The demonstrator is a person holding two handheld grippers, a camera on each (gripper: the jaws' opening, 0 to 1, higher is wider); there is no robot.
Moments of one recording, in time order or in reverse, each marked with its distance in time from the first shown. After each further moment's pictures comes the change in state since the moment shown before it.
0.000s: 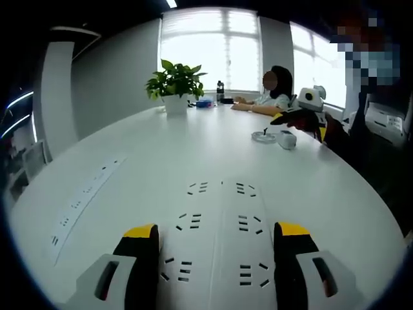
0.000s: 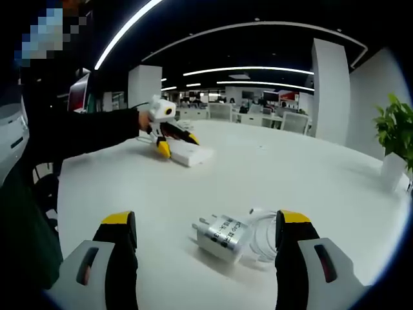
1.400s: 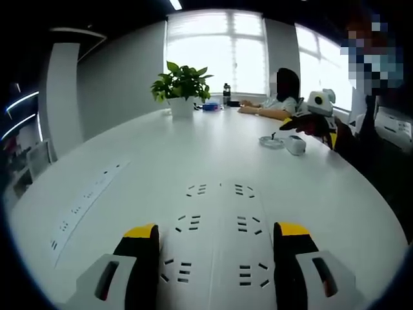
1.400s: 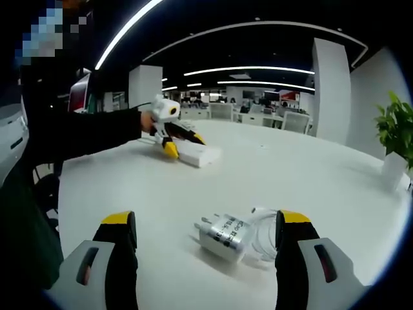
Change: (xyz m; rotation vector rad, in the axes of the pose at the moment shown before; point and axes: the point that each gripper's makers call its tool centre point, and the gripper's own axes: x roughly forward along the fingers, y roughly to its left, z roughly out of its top) left arm 0.014 0.004 0.011 -0.014 -0.022 0.044; right arm 0.000 0.001 -0.001 0.002 -0.001 0.005
